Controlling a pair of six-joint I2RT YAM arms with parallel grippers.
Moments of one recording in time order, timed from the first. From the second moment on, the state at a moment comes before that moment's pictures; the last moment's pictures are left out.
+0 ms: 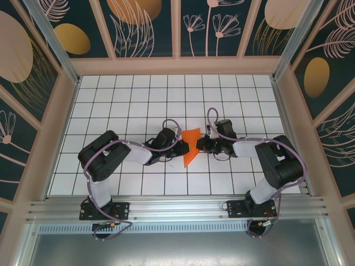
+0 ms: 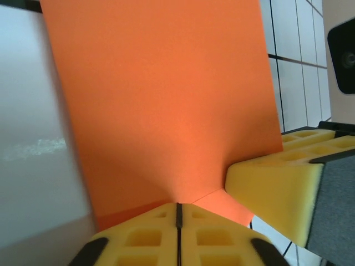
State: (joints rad) left arm -0.80 1.88 0.76 0.47 0.28 -0.94; right arm 0.42 1.60 0.59 0.14 -0.58 0.67
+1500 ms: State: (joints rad) left arm -1.05 1.75 0.89 -0.04 -0.17 -0.55; right arm 0.52 1.54 0.70 -0.04 -0.44 0.91
